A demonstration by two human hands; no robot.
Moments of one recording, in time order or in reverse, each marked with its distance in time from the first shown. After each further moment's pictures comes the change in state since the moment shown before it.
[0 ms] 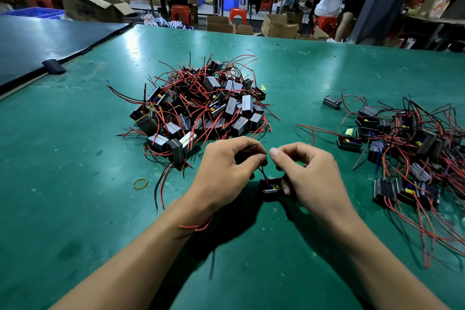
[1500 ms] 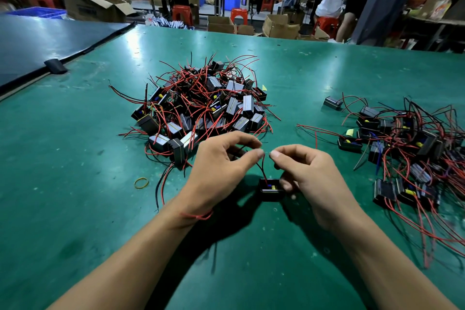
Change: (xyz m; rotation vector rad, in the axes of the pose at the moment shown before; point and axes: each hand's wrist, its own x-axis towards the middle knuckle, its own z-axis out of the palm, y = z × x) left_hand 0.001 -0.004 -0.006 -0.051 0.108 -0.033; right_hand -0.002 -0.015 0.001 0.248 -0.095 0.215
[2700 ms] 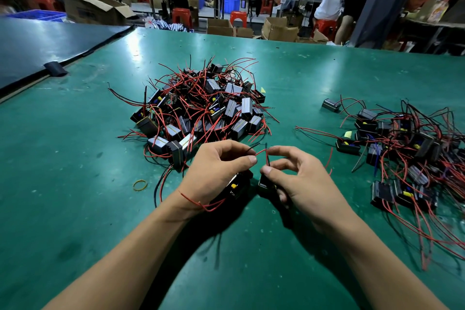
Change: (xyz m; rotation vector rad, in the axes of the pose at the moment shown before) left_hand 0.006 -0.014 -0.005 -0.272 -0.125 -0.248; right_hand 0.001 0.007 -0.002 -0.154 -0.078 -0.029
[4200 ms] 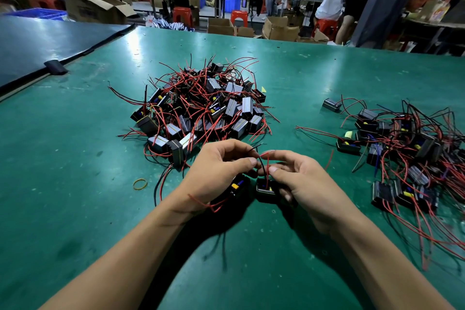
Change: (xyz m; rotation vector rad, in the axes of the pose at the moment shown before) left_hand 0.000 0.000 0.002 -0.030 -0.046 0.003; right_hand 0.001 -0.004 0.001 0.132 -0.070 0.133
